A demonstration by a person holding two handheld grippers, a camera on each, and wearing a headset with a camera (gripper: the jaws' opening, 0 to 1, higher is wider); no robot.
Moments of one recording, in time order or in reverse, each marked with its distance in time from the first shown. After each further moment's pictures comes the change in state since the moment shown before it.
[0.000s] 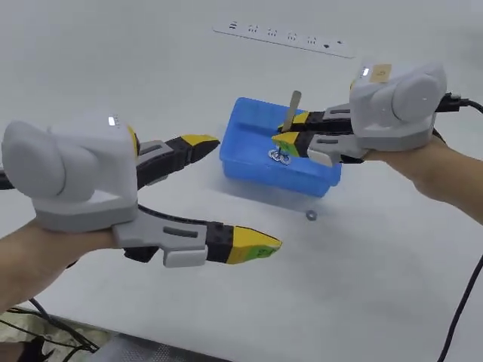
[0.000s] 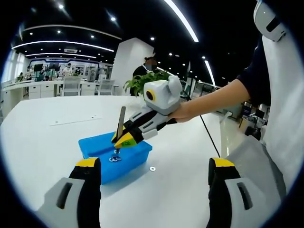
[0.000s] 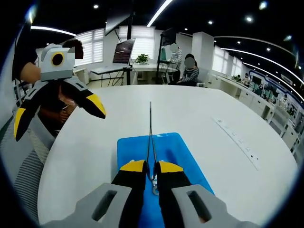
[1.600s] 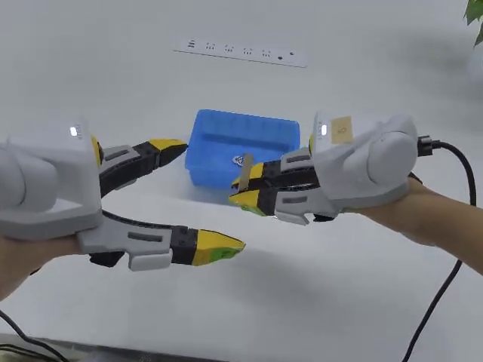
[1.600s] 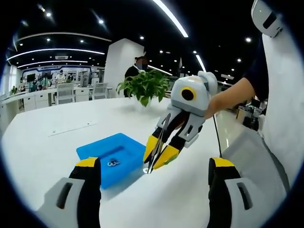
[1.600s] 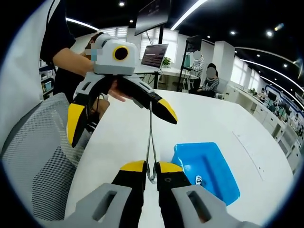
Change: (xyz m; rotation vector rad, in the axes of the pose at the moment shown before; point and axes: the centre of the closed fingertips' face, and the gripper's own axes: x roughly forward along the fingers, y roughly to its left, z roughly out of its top) left arm -0.004 -0.012 0.006 0.091 0.015 -0.034; right arm -0.046 0.100 0.017 -0.135 -0.024 0.130
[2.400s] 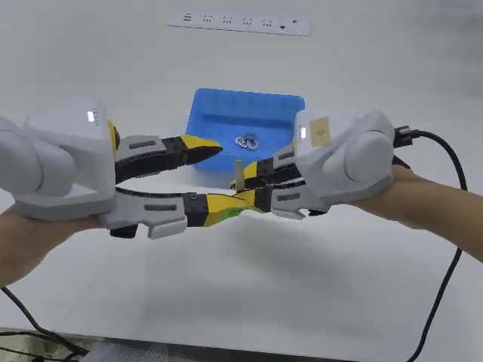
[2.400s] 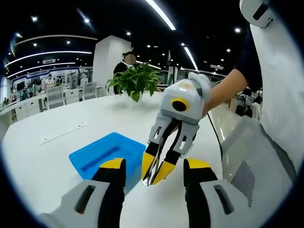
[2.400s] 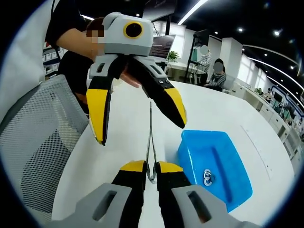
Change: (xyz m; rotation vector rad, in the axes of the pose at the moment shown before) left arm 0.020 0.001 -0.006 0.083 0.050 -0.078; right arm 0.023 0.004 -0.034 -0.032 0.056 0.051
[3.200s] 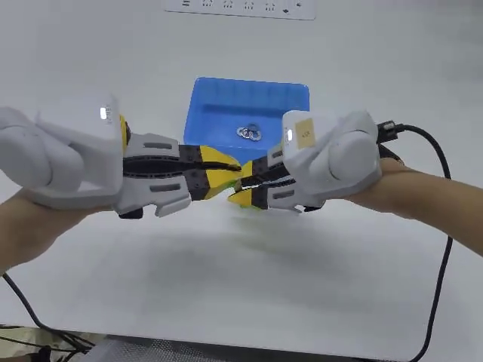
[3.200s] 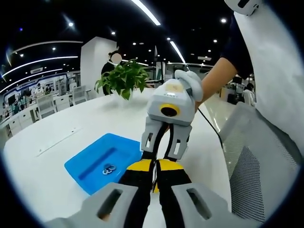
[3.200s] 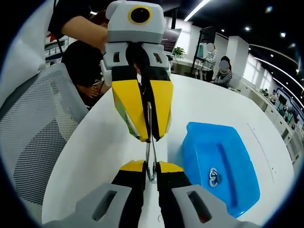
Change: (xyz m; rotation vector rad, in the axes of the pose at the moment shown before) left arm 0.016 0.003 -0.008 0.111 0.037 -0.085; right arm 0.019 -0.002 -0.019 -0.035 0.042 0.043
